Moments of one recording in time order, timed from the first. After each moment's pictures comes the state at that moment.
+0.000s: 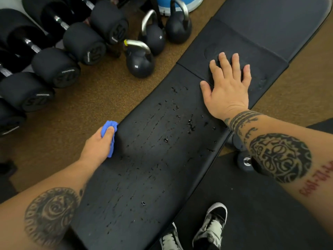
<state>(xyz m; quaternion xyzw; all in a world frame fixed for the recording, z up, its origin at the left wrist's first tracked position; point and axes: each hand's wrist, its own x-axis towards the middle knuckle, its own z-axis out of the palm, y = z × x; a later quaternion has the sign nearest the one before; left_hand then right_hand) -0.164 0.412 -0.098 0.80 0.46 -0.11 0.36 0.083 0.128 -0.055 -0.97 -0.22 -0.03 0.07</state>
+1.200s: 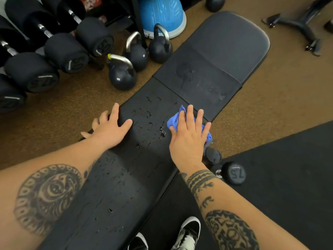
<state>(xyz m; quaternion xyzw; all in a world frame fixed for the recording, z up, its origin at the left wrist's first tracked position) -0.075 0.333 -0.065 0.86 0.38 -0.22 0.26 -0.027 0.107 -0.072 -0.98 -0.17 0.00 0.12</state>
